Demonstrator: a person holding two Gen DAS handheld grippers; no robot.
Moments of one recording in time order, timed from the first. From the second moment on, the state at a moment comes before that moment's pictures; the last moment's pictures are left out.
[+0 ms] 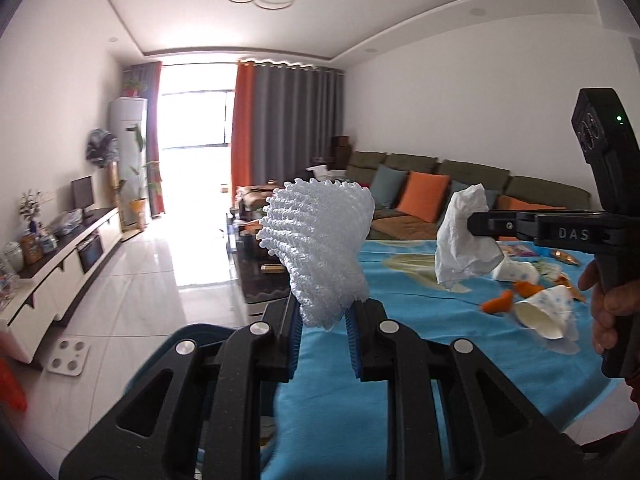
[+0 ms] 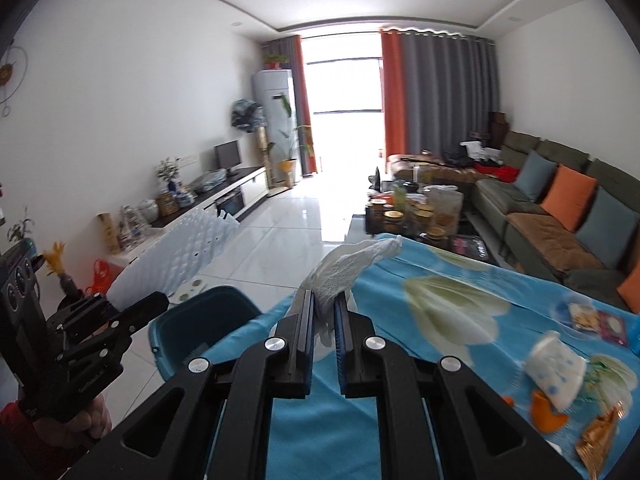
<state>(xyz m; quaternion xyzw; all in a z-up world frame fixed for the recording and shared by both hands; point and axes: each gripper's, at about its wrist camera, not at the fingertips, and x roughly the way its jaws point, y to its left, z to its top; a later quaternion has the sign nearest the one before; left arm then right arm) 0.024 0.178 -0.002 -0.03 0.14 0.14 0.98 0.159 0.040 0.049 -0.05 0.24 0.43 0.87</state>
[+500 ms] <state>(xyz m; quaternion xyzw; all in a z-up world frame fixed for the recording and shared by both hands) -0.007 0.243 -0.022 -0.06 0.17 0.24 0.95 0.145 0.149 0.048 -0.10 0.25 0.52 0.81</state>
